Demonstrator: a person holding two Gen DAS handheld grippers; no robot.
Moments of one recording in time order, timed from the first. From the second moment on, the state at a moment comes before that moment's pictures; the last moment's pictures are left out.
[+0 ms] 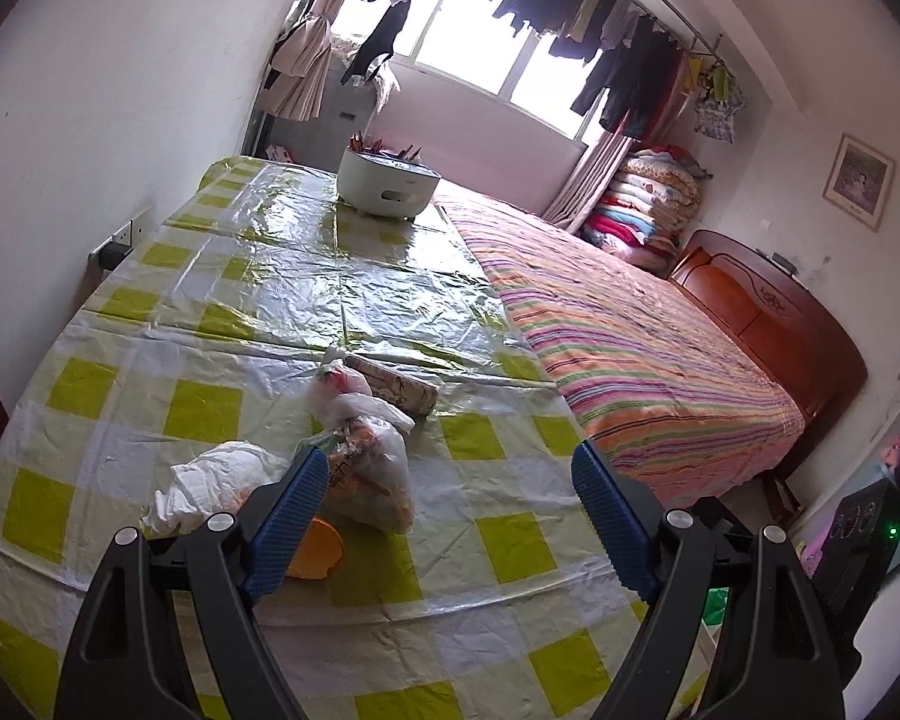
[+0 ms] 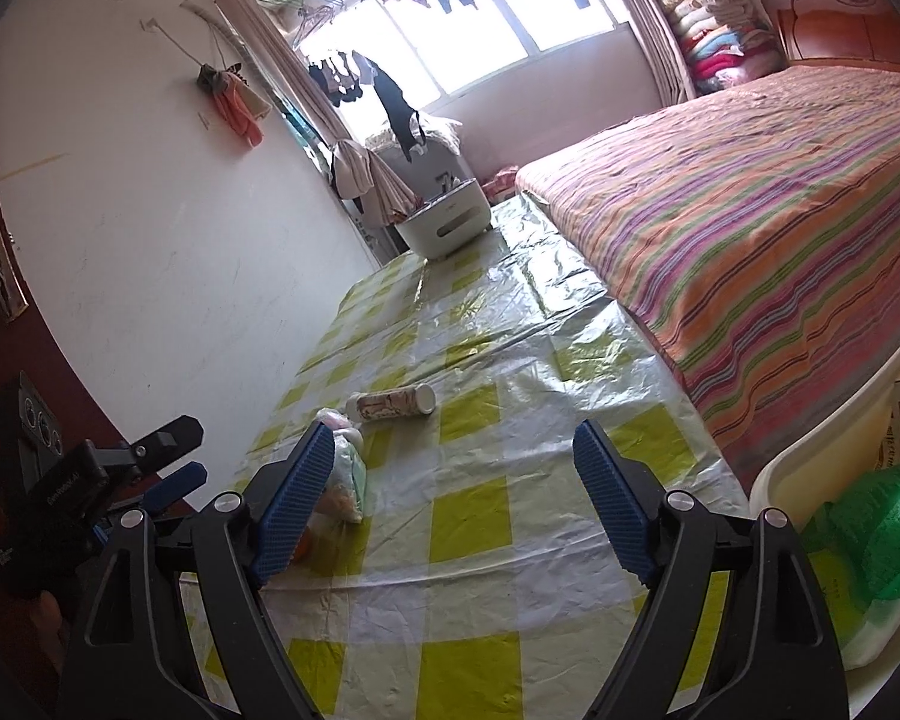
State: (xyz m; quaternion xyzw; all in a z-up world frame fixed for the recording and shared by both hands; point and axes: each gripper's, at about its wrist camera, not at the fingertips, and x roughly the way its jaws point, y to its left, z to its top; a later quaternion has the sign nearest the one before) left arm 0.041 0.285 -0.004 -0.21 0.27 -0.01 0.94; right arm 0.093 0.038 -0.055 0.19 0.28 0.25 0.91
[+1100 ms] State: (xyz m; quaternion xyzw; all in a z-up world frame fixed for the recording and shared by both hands) left arm 0.007 0.382 -0.001 -0.29 0.26 0.05 0.92; right arm 0.167 0.246 -0.087 -0.01 0.41 0.37 0.83
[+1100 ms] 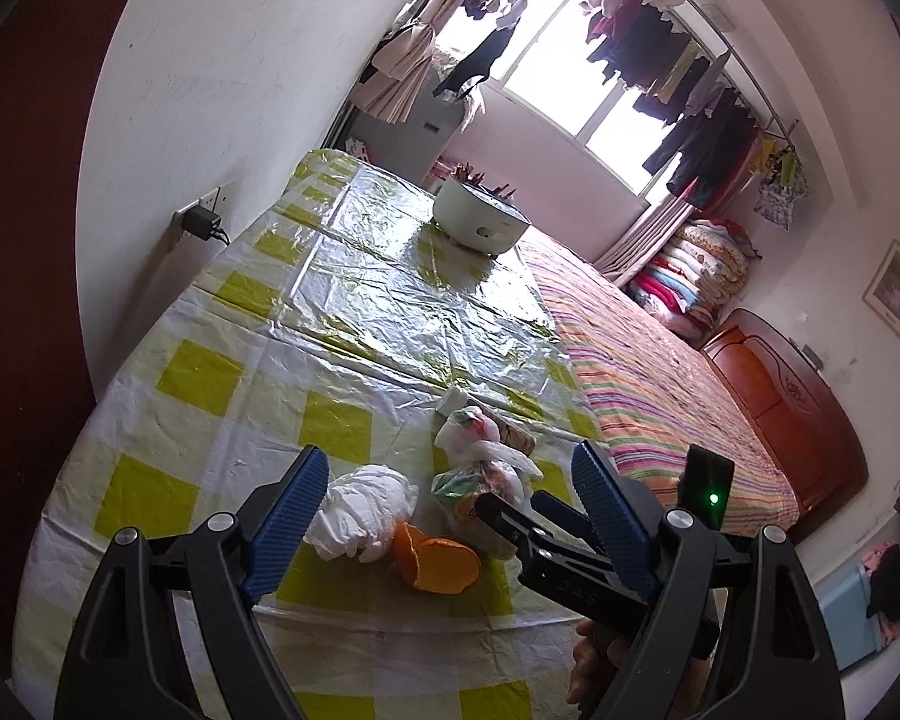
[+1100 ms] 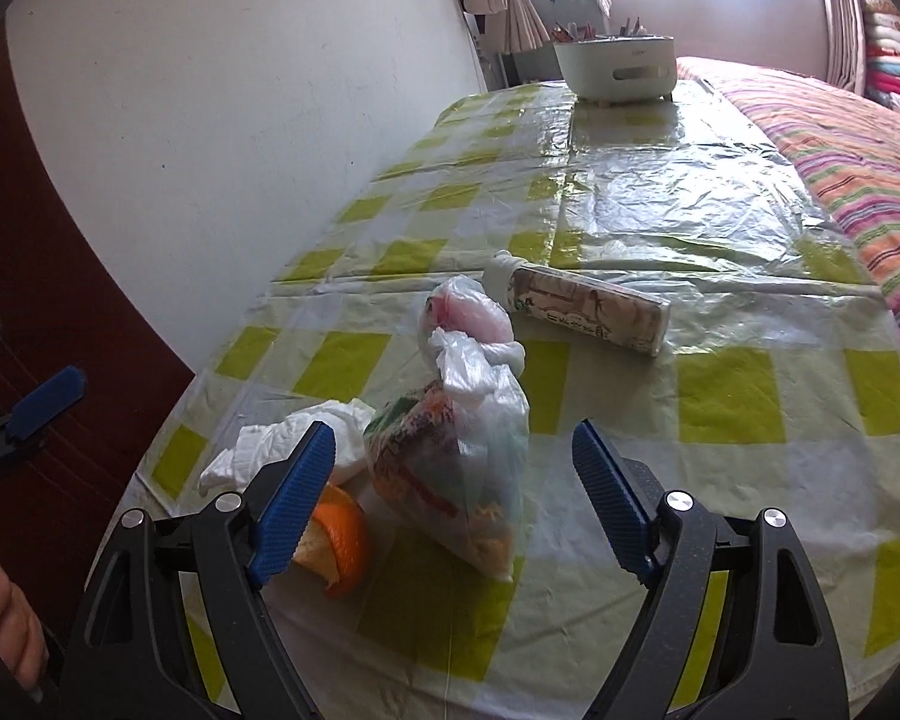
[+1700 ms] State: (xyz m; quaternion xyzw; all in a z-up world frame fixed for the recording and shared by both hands) left arm 0.030 0.390 -0.020 -0.29 0.30 0.07 0.91; right arm 0.178 0.254 -0.101 -0.02 0.44 0.38 0.82
